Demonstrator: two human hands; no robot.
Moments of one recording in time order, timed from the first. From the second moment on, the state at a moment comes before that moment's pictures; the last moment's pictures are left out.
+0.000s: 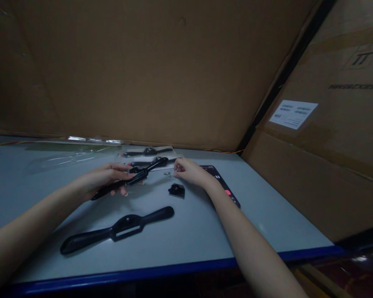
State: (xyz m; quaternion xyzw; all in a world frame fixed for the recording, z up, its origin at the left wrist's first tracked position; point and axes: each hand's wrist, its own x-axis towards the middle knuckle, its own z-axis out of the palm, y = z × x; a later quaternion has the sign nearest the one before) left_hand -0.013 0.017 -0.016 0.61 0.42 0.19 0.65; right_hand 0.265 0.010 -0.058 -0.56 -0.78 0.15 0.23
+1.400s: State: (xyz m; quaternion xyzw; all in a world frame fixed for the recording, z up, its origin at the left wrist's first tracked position) left_hand 0.006 -0.002 -0.038 0.76 0.37 0.25 0.48; right_hand 0.163 -0.043 -0.046 -0.49 -0.75 0.05 0.44
